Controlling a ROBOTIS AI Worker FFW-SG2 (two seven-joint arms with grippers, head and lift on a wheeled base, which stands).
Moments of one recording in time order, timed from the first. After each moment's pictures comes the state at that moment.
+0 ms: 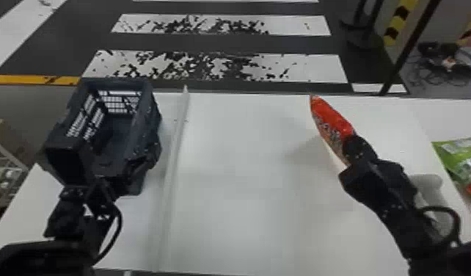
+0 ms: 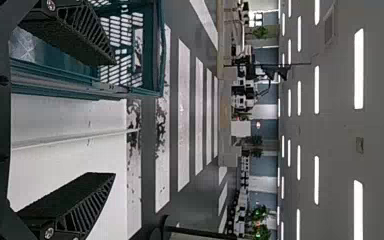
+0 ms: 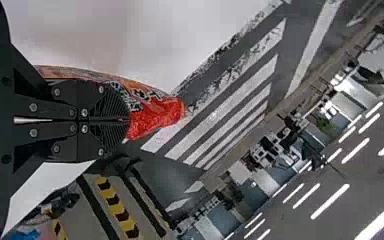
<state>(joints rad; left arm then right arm) 0.41 0.00 0.14 -2.08 0.02 0.27 -0.15 0.41 -0.29 0.20 -2.11 0.66 0.44 0.12</state>
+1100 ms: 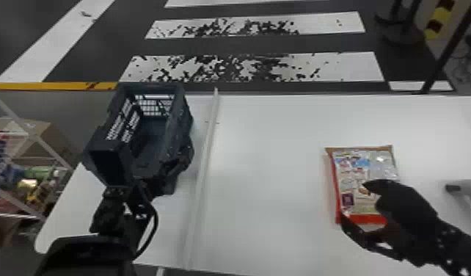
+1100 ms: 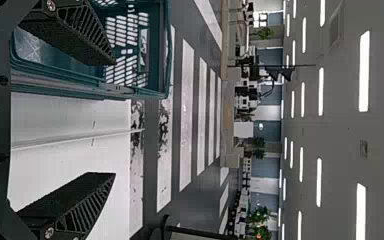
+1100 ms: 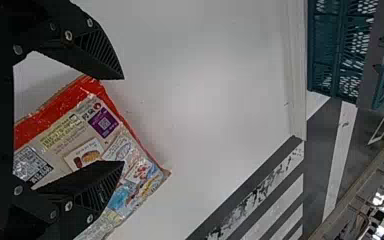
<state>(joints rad) 0.41 0.00 0.14 -2.07 0.03 0.27 -0.15 0.48 -0.34 0.21 -2.25 0.54 0.63 0.60</state>
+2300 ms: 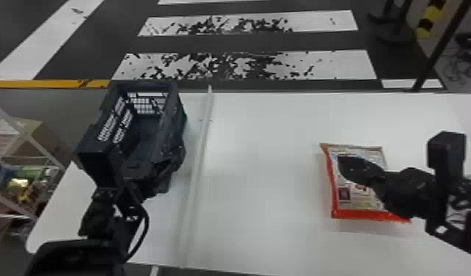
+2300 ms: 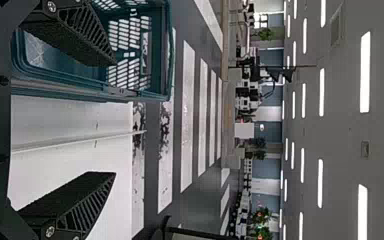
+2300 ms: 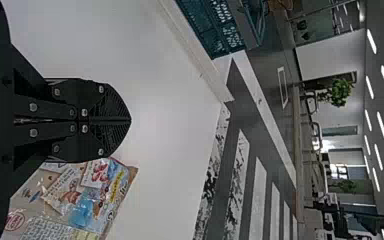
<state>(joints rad) 0.43 0.00 0.15 -2.08 0.03 0.27 -0.15 0.29 -0.24 -0.03 -1.99 -0.07 0.56 0.65</state>
